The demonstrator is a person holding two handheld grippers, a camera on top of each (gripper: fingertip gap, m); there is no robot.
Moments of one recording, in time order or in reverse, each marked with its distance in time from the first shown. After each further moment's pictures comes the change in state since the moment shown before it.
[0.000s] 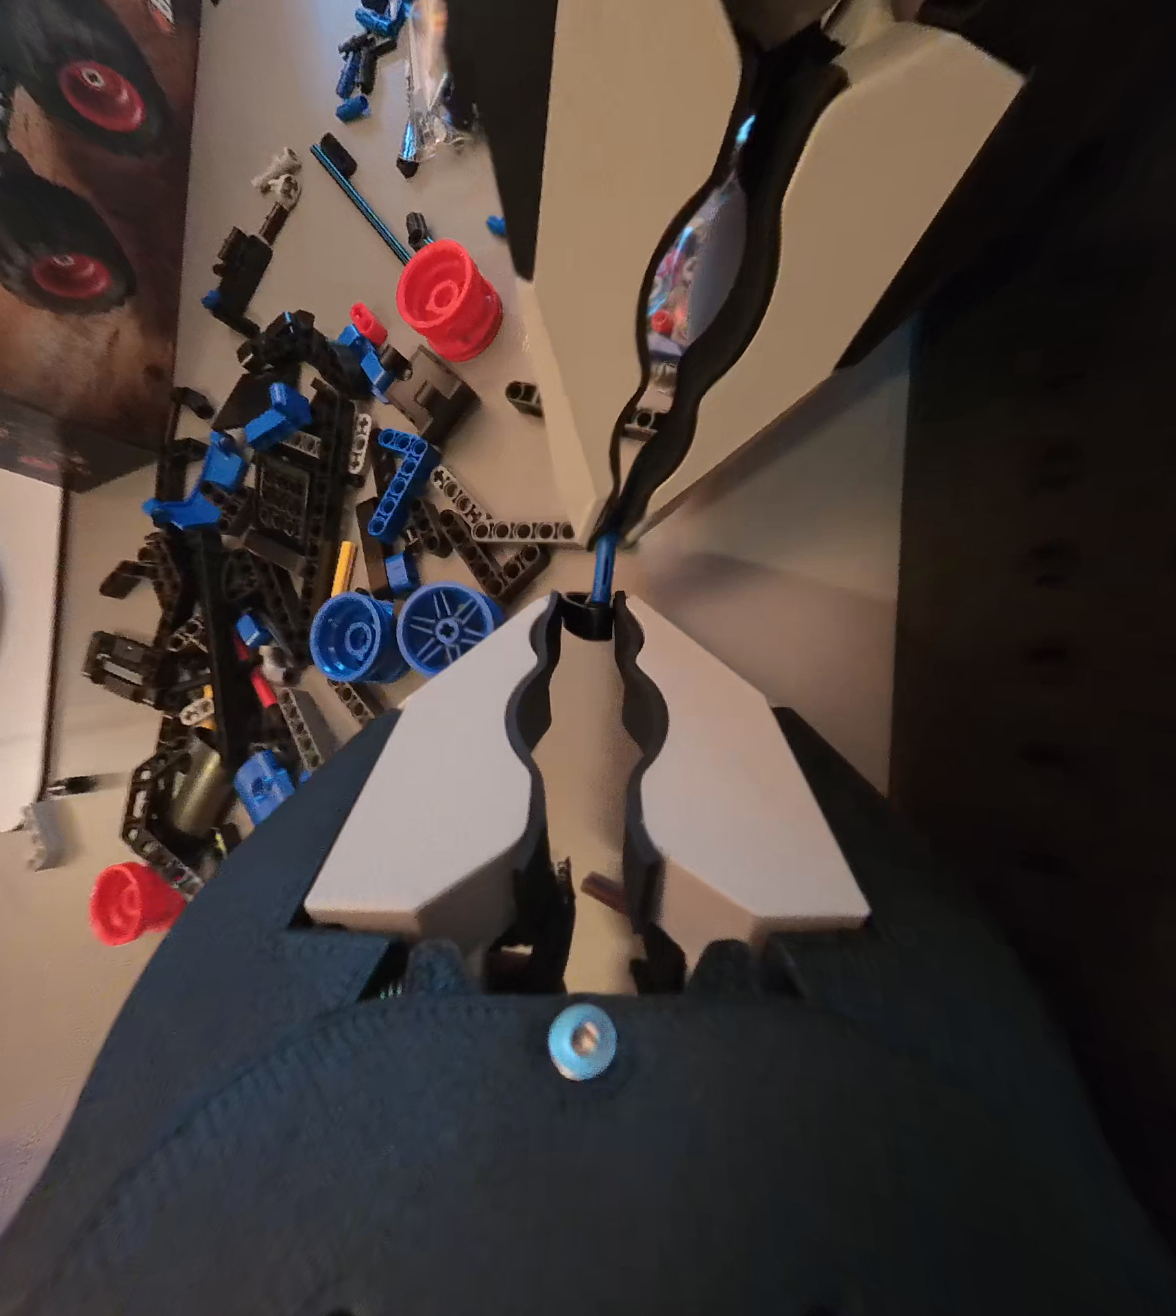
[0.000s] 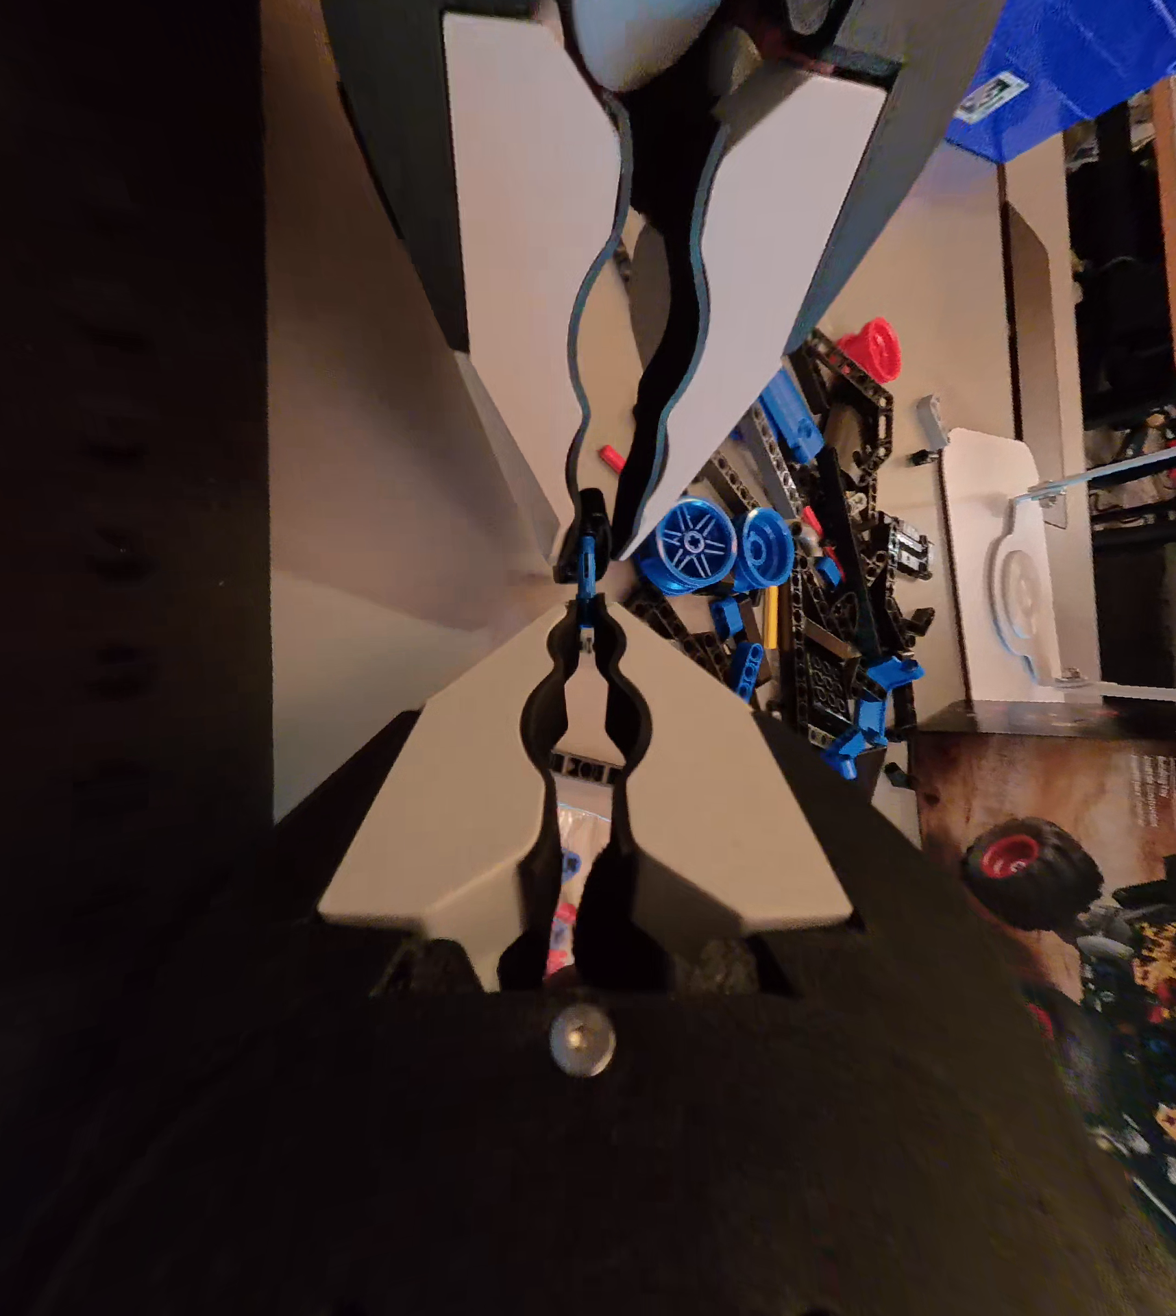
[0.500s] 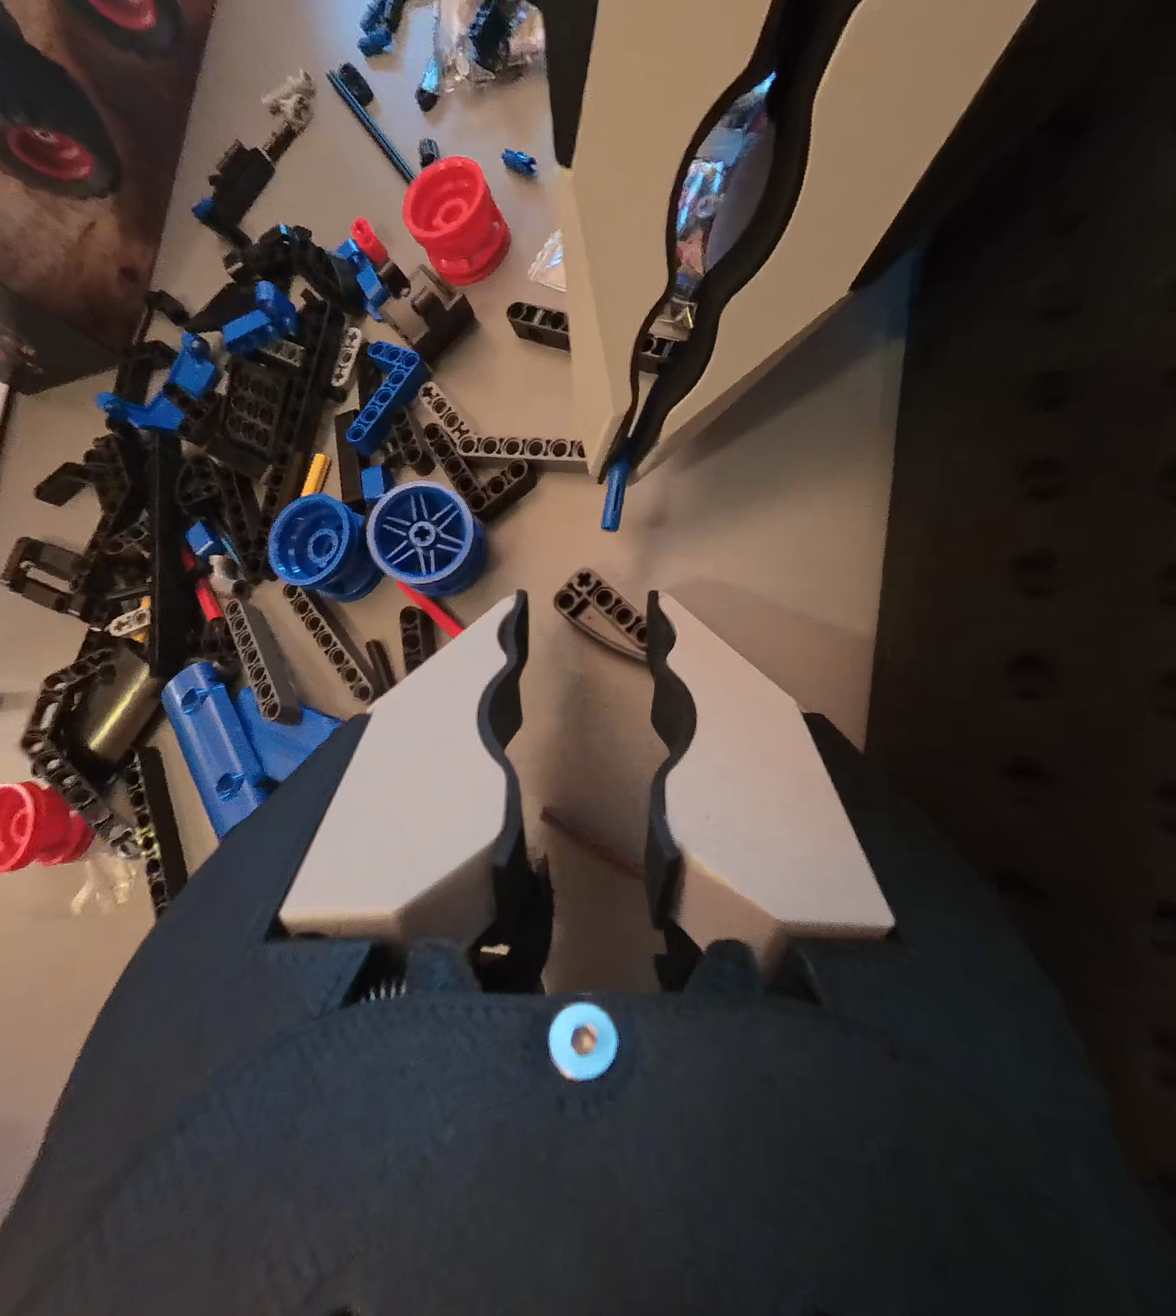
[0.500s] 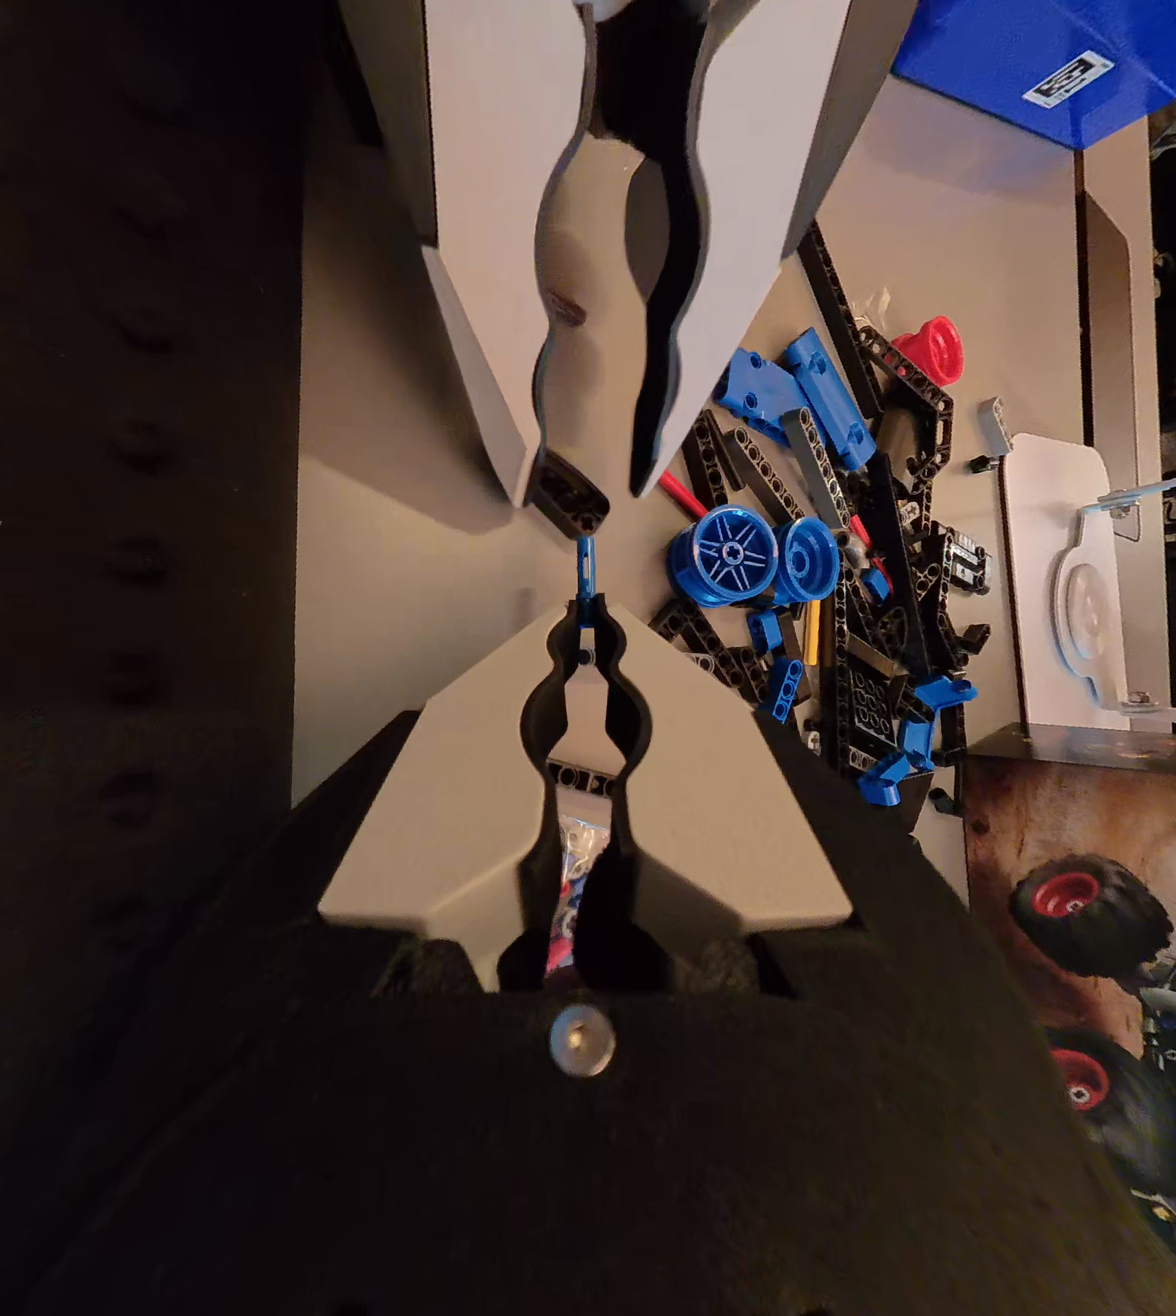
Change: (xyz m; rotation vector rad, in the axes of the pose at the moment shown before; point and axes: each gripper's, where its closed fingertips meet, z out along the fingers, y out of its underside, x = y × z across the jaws) left arm 0.006 0.023 -0.007 0.063 0.012 -0.115; right arm -0.008 0.000 0.007 -0.003 -0.063 0.004
